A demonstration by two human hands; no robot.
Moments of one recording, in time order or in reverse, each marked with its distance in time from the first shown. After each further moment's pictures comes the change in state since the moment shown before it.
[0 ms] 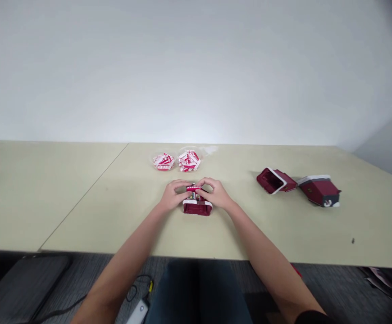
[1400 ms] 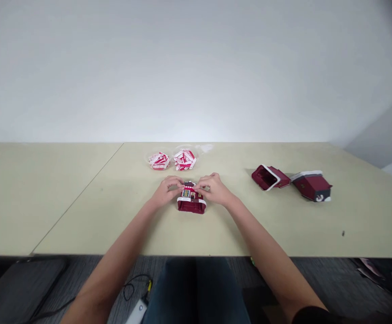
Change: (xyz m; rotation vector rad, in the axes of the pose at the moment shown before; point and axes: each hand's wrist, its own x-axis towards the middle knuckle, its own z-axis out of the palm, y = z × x) left_hand 0.007 -0.007 -0.014 0.141 -0.070 0.100; right_hand 0.002 -0.003 -0.024 -0.447 -0.182 -0.151
